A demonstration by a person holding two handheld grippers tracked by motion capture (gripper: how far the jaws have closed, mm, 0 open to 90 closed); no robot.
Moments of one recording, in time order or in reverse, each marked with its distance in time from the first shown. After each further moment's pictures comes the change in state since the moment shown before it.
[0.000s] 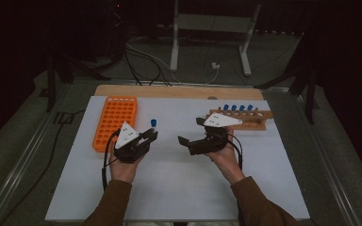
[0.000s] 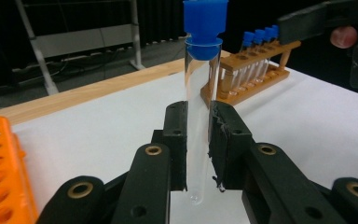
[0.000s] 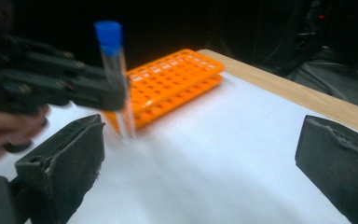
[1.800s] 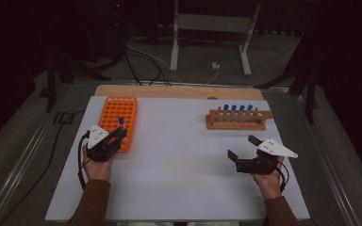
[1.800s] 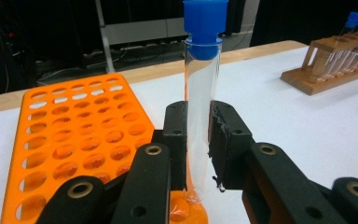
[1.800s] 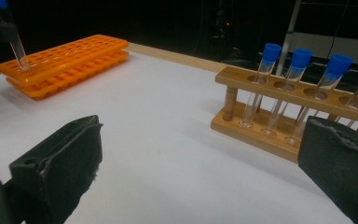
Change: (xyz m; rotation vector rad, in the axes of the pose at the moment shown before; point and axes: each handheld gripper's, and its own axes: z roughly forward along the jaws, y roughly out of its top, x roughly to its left) left arm 0.064 -0.036 -0.028 0.022 0.204 -0.046; right arm -0.045 -0.087 -0.112 -0.071 -0.274 0.066
